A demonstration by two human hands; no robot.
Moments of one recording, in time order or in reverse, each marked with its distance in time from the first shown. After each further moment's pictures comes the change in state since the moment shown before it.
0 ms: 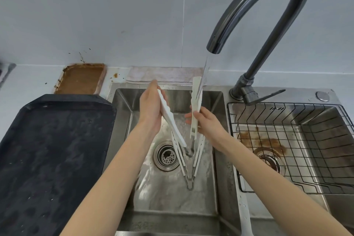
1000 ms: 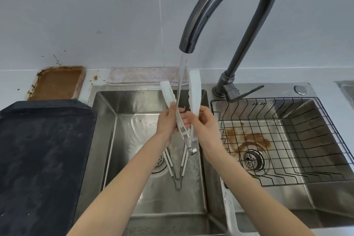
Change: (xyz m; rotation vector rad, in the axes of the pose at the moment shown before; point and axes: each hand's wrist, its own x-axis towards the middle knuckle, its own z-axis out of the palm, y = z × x) left_hand 0.004 -0.080 0.033 0.281 -0.196 -0.210; right_hand -0.036 -0.002 -0.010 0.074 0.303 -0.233
